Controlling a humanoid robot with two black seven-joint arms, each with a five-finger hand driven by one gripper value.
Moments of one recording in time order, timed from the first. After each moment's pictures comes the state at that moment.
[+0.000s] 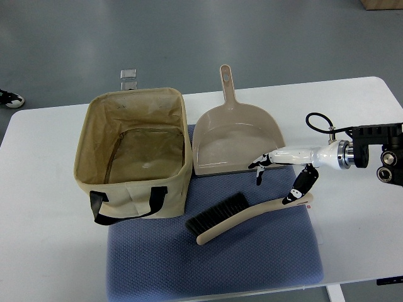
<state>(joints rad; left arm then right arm) 0.00 0.00 -0.21 -0.16 -0.06 -0.02 -0.03 1.14 -0.71 -0.24 1.31 -1.17 0.06 0.39</state>
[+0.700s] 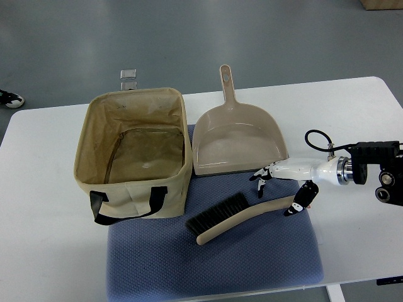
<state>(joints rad) 0.00 0.00 -0.21 -0.16 -0.06 -0.02 -0.03 1.06 -0.70 -0.24 1.31 -1.28 -0.03 0.39</state>
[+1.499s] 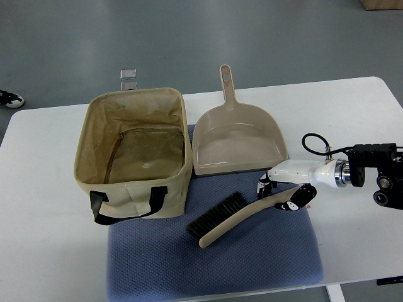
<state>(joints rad) 0.00 0.00 -0.21 -0.16 -0.06 -0.02 -0.03 1.05 -0.69 -0.24 1.31 -1.34 -0.05 0.39</state>
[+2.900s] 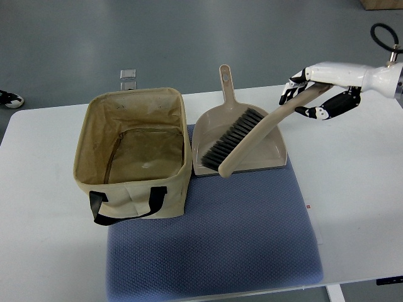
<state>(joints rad) 0.00 0.00 -0.21 -0.16 -0.06 -0.02 -0.03 1.08 -0.94 0.32 1.32 -1.33 0.24 0.56</state>
